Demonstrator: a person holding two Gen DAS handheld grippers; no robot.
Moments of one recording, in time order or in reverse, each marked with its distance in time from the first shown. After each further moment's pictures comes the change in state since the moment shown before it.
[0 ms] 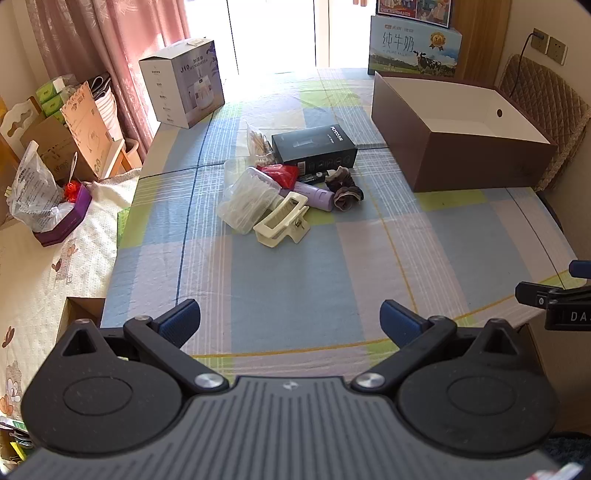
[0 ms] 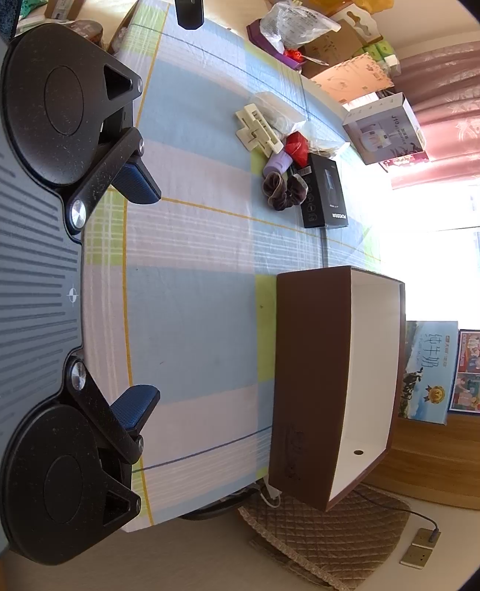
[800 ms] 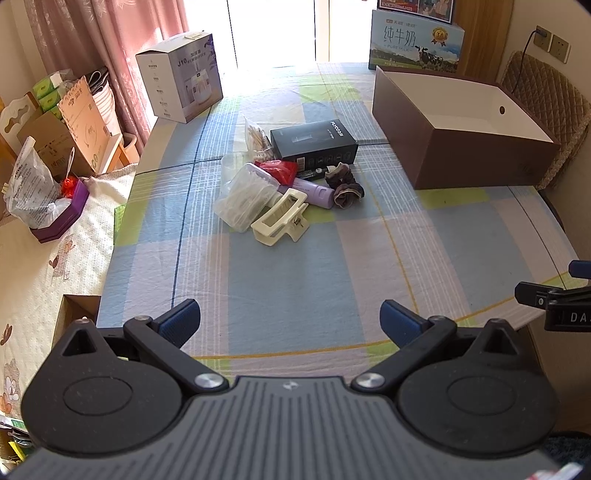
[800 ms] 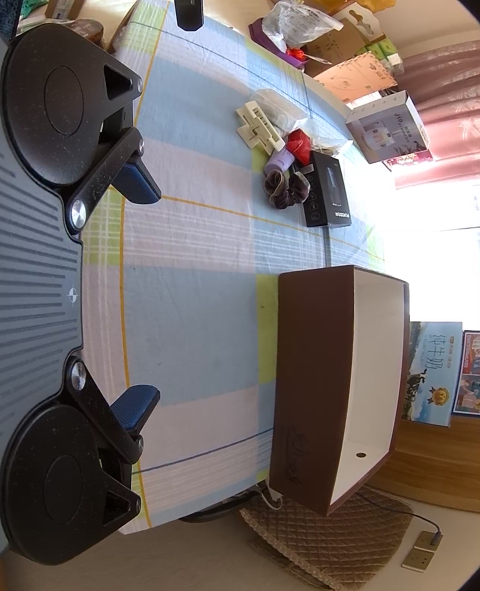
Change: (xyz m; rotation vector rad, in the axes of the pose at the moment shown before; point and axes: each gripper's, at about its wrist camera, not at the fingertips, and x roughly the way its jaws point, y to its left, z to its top) left arm 0.009 0.001 0.007 0.001 0.023 -0.005; right arm 0.007 0.001 0.004 0.001 0.010 -0.014
